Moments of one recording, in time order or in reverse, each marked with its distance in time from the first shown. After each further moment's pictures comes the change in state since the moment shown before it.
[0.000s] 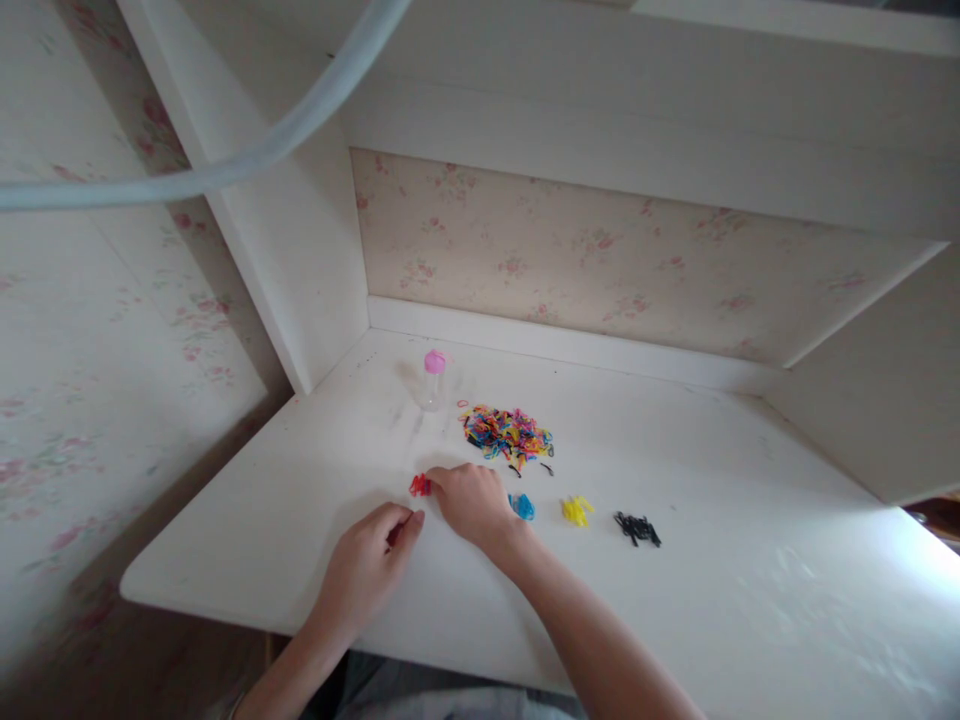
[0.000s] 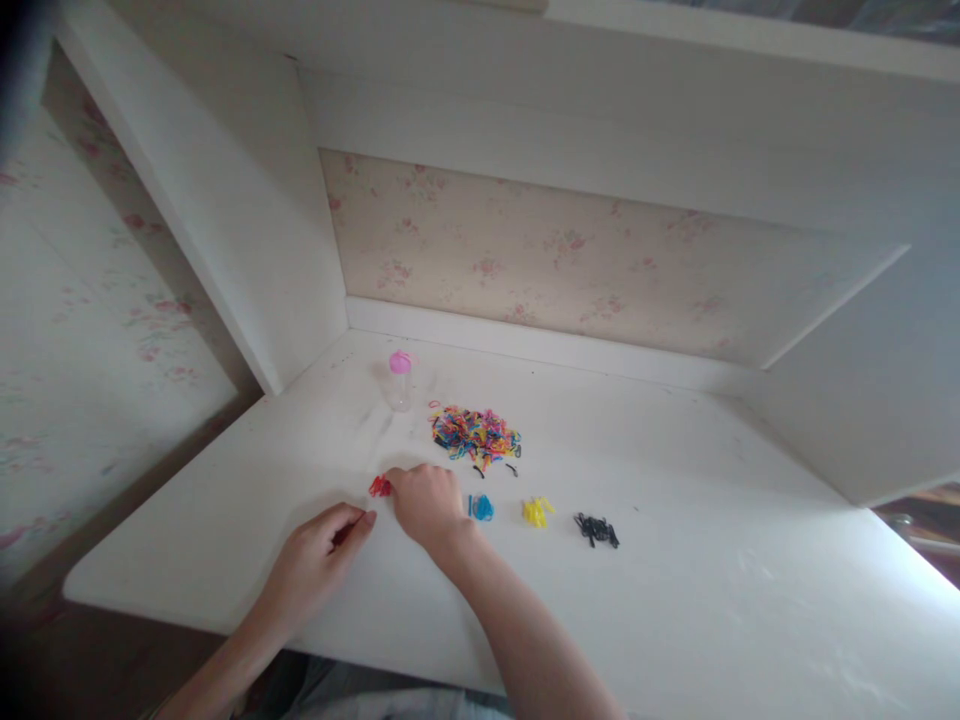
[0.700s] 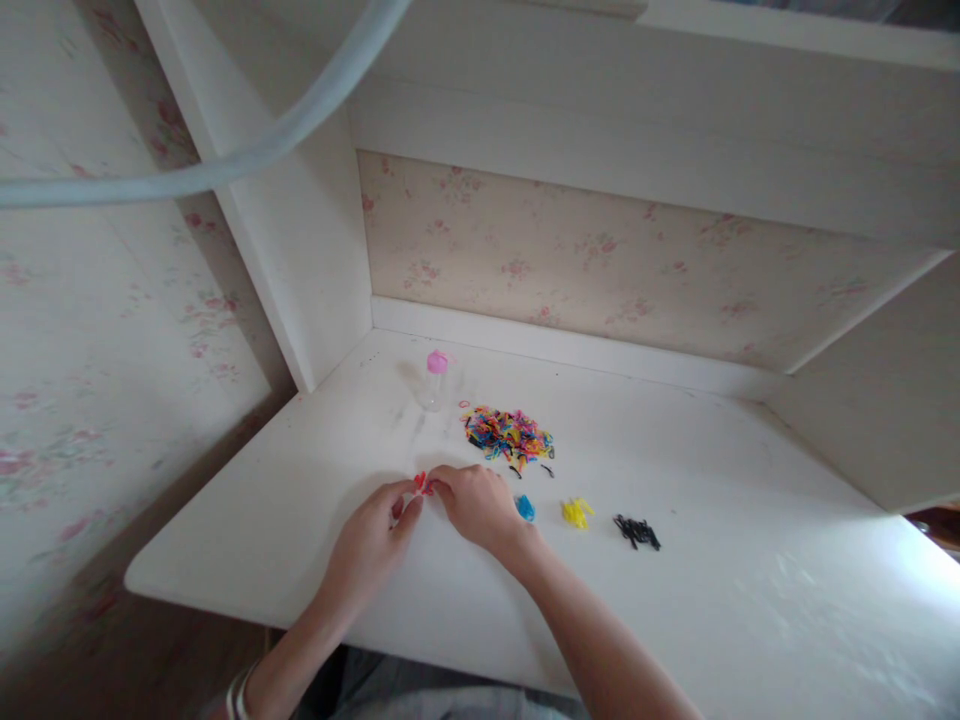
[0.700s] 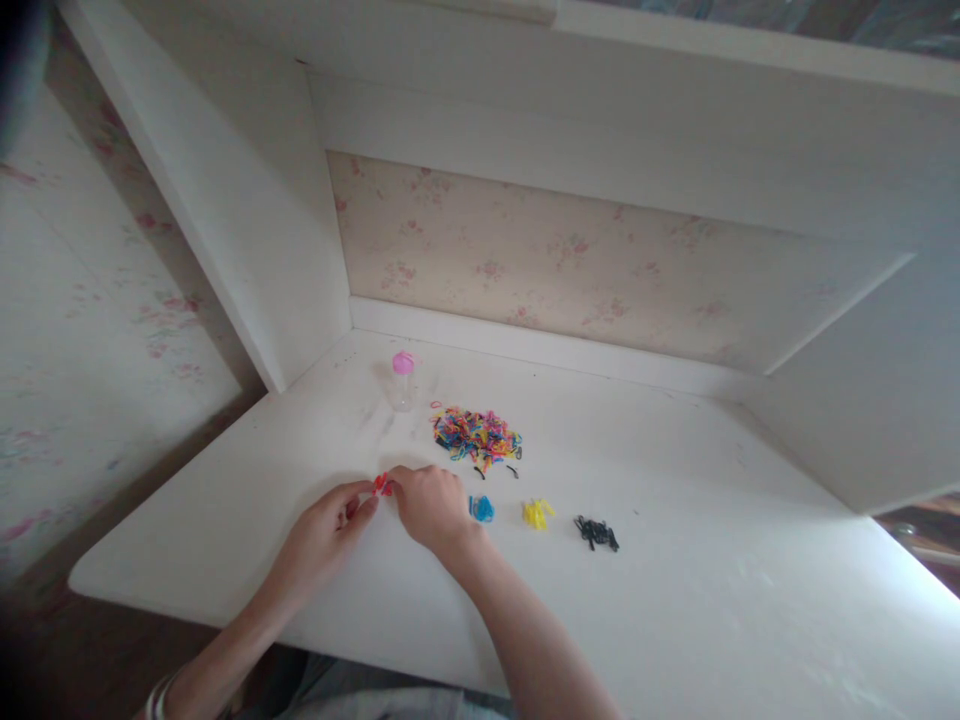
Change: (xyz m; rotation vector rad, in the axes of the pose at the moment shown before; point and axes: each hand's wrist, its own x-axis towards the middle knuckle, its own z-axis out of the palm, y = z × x) left_hand 0.017 -0.009 0.006 -0.029 0.046 -0.045; right_hand -0.005 0.005 -0.001 0.182 0.014 0.004
